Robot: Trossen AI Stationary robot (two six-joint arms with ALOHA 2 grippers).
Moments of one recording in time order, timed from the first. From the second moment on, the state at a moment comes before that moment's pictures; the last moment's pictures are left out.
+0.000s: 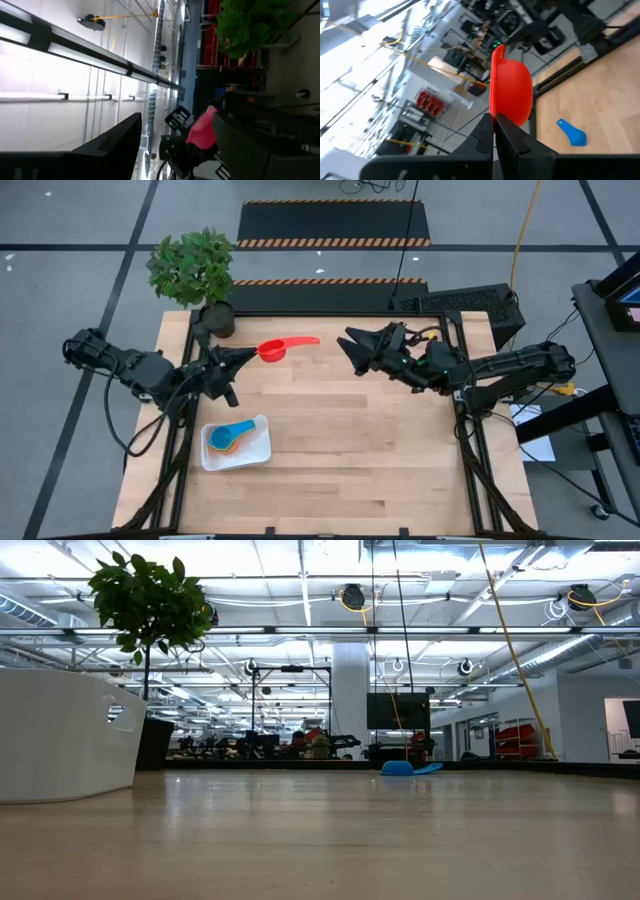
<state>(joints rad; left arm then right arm) -0.45 0.96 1.15 -0.23 -0.90 0.89 0.11 1.28 1.00 0.66 0.47 1.45</state>
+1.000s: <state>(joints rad) -0.63 1.17 1.15 0.01 -1.07 1.13 0.09 1.28 0.99 0.61 0.04 1.85</state>
